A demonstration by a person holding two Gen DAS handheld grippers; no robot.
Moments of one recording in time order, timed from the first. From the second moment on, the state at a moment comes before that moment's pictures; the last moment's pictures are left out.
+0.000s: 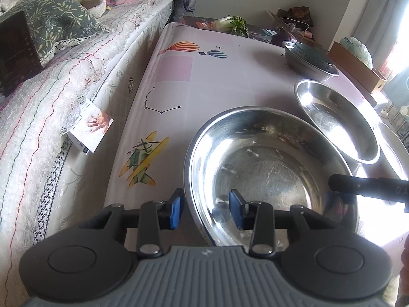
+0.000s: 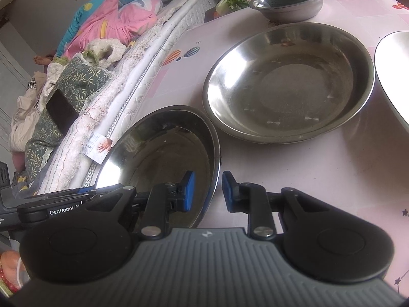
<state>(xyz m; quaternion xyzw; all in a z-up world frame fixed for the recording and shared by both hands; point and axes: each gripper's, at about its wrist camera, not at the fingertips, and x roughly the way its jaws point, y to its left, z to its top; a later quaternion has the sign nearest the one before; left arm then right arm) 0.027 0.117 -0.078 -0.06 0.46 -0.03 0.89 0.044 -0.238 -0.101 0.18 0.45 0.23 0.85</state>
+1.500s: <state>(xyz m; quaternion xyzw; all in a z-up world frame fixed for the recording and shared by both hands) 0.036 0.116 -0.077 -0.07 0.47 -0.01 0.88 0.046 -0.238 -0.108 0.19 0.45 0.23 0.84</state>
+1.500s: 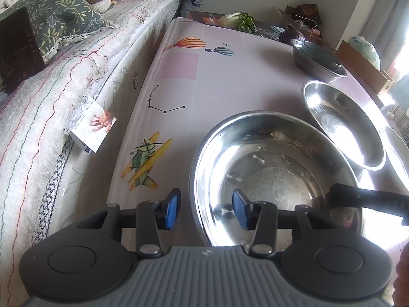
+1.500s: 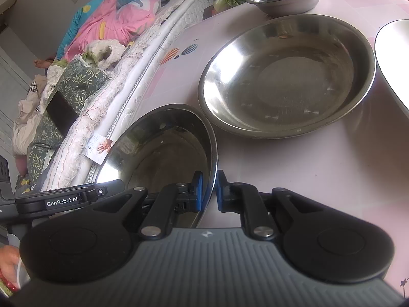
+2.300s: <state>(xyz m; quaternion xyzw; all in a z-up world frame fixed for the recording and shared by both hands) 0.030 0.107 -0.077 -0.06 0.48 -0.02 0.88 0.039 -0.241 -0.108 0.18 0.44 0.23 0.85</state>
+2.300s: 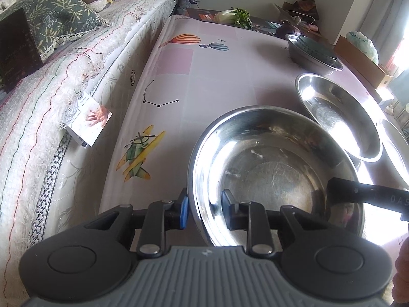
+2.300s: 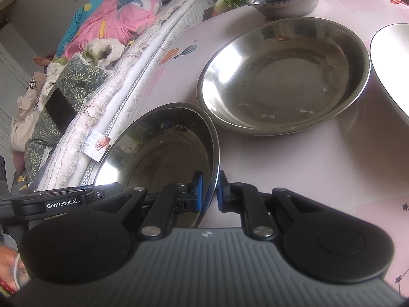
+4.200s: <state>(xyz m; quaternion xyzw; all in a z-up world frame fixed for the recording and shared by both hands) 0.025 0.107 -0.065 -0.06 0.47 -0.02 0.88 0.036 -0.243 -0.100 0.18 0.43 0.23 0.85</state>
